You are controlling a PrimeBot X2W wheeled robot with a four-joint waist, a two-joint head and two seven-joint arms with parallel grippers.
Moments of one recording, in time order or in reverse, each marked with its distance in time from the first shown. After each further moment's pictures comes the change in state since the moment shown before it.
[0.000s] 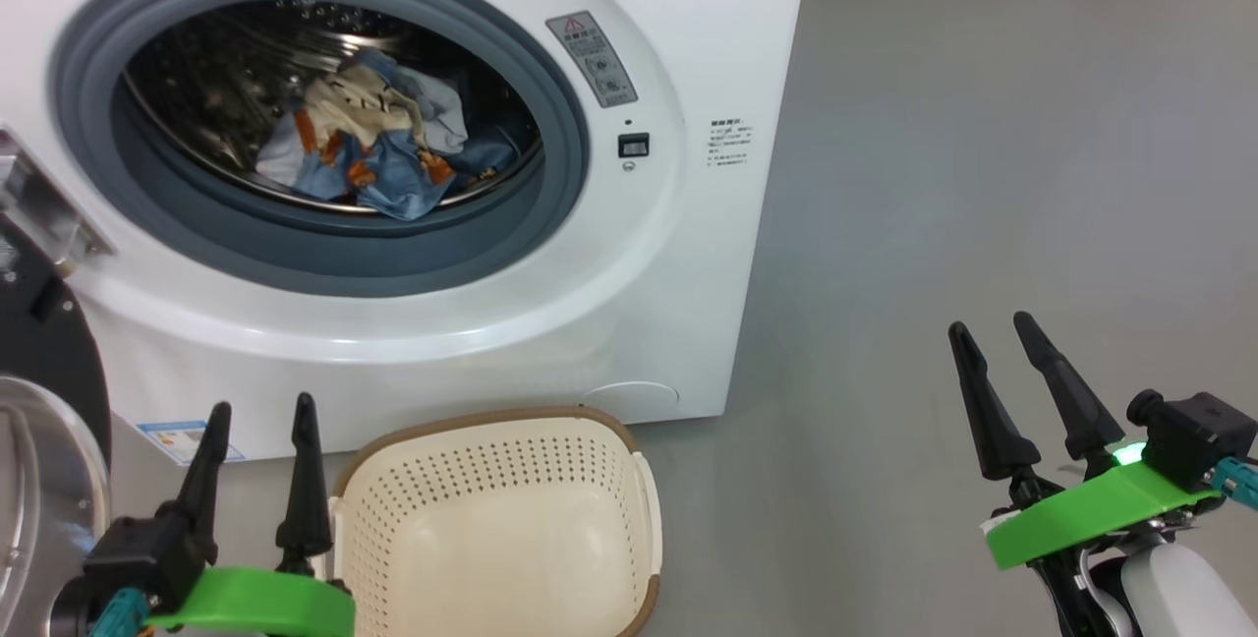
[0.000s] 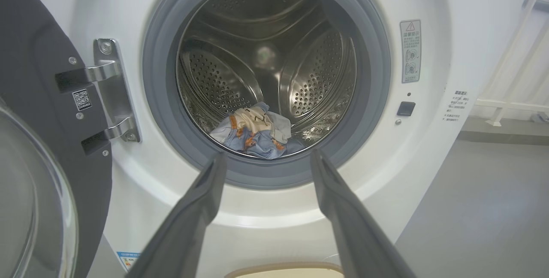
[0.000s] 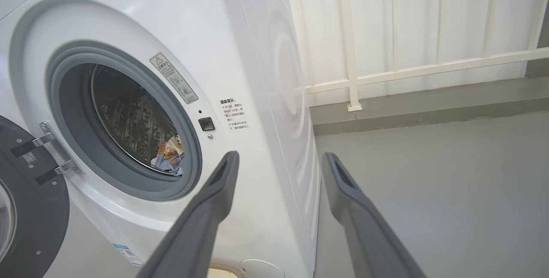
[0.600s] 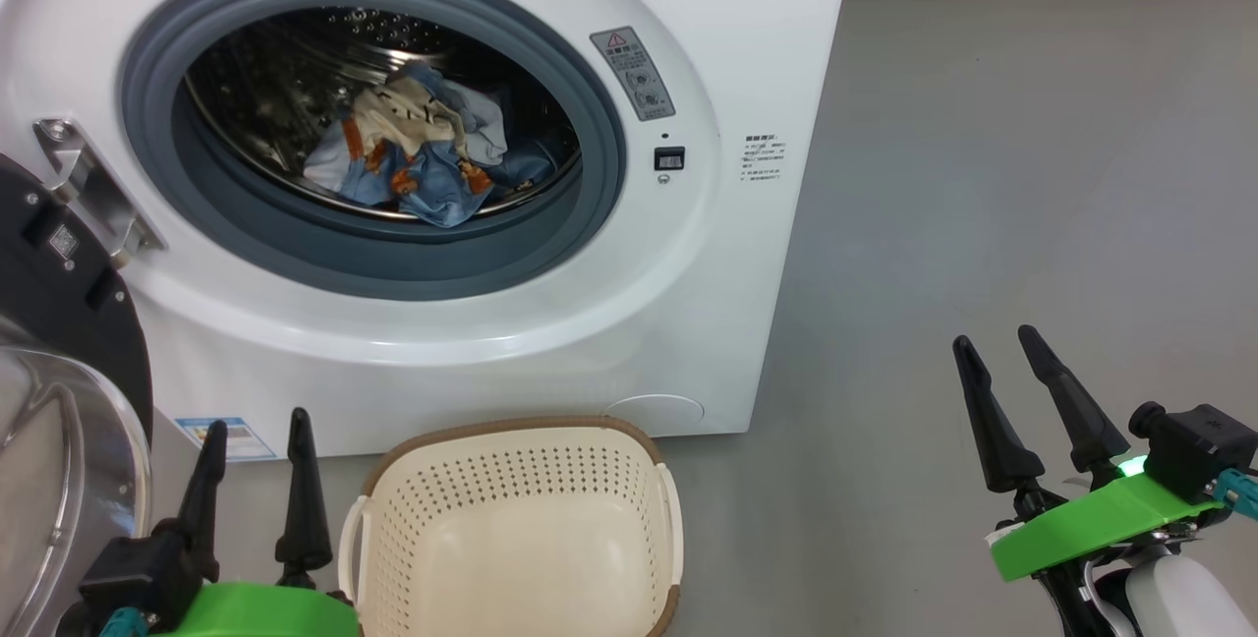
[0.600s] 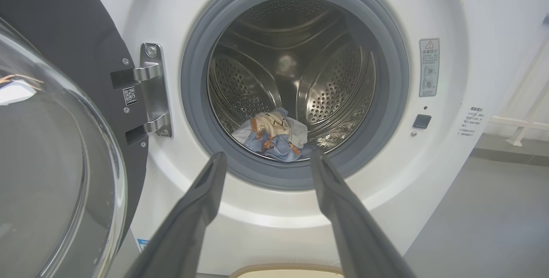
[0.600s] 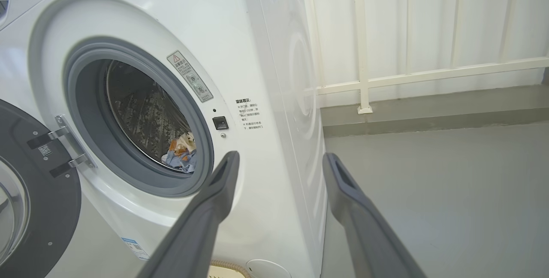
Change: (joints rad) left arm 0.038 -0.034 0.030 -0.022 0.000 -0.032 0.000; right arm 0.024 -0.005 -0.007 -0.002 -0.017 0.000 0.000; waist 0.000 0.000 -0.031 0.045
